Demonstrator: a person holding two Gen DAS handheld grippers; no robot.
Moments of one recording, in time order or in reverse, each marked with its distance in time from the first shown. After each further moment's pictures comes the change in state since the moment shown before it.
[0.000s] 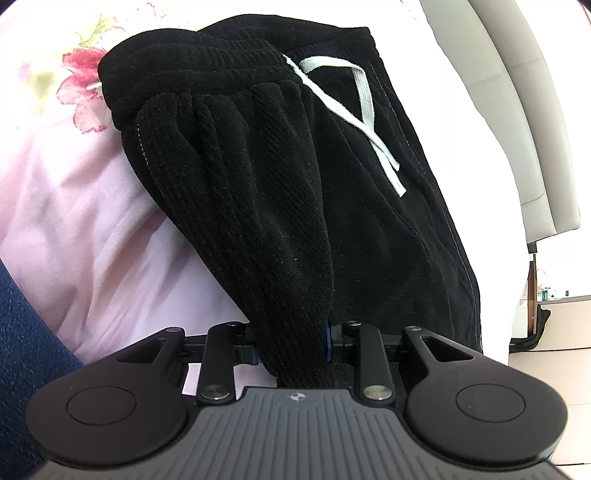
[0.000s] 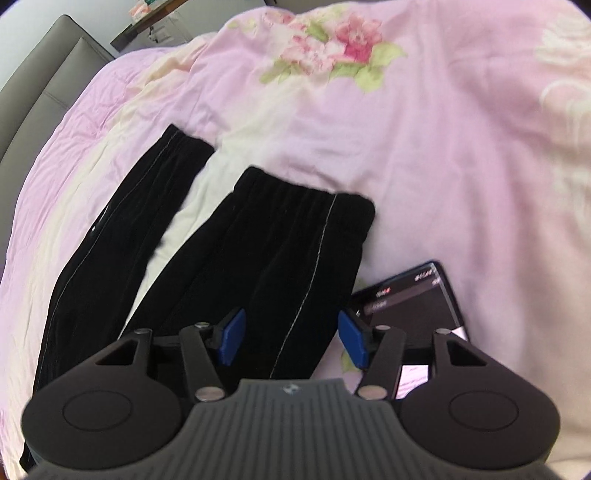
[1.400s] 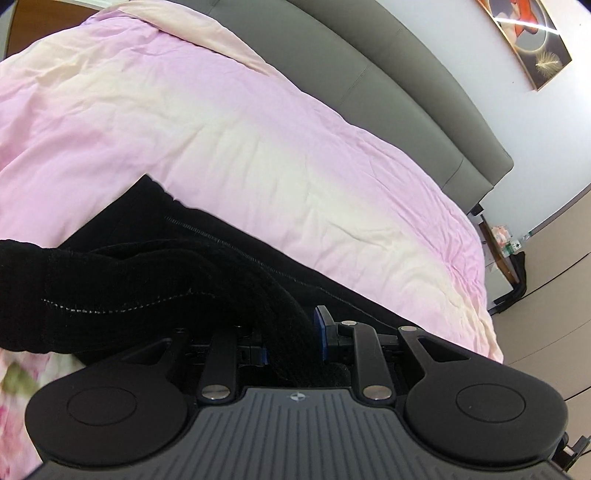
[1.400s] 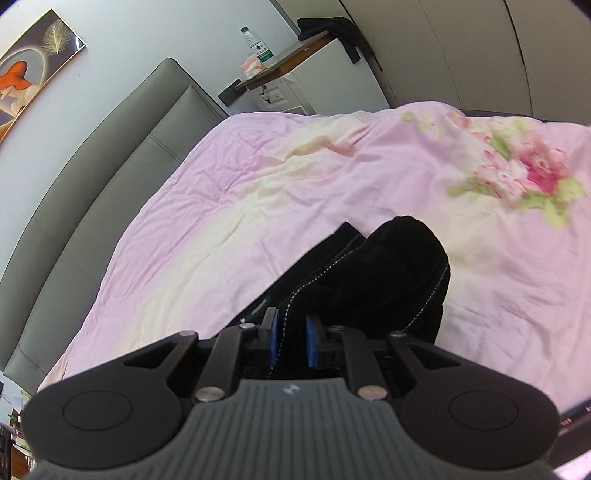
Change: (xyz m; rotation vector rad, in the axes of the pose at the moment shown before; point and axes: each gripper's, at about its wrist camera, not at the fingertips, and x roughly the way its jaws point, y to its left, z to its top) left arm 0.002 -0.169 0.105 0.467 -0.160 -0.111; right arm -0.018 0.158 0.067 -0.099 -0.230 0.281
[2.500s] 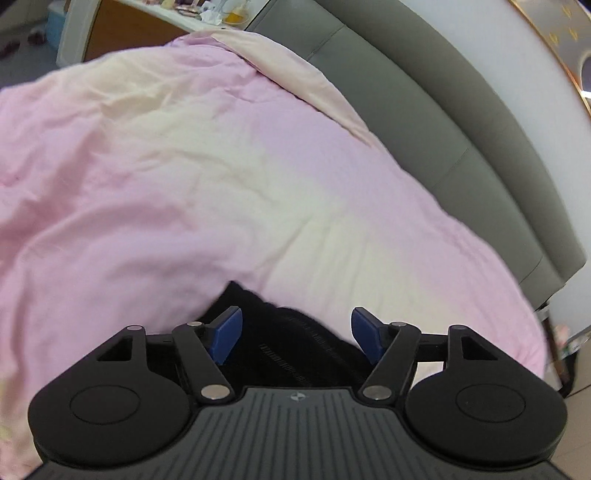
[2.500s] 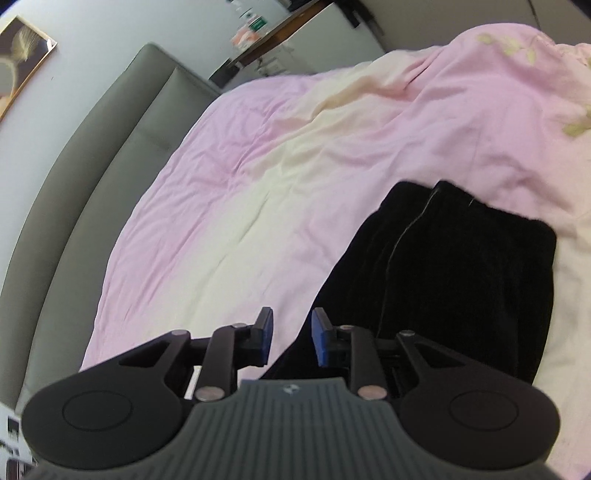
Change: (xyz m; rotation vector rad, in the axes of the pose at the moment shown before) left arm 0.025 0.103 0.065 -0.159 -0.164 0.226; right arm 0.166 0.062 -0.008 0.092 0.065 0.047
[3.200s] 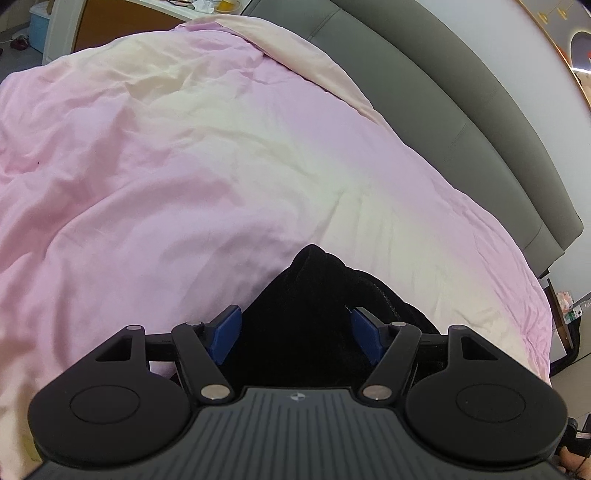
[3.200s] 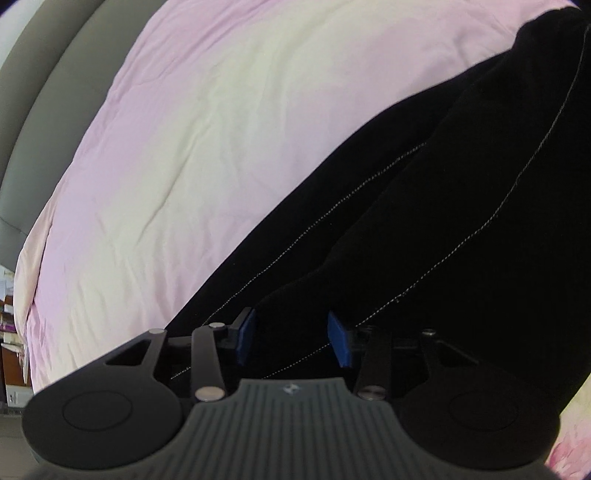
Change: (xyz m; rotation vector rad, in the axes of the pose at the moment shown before) left arm 0.008 0.051 -0.011 0.038 0.045 -0.056; right arm 0.061 0.168 -0.202 -0.170 0.471 -0.137
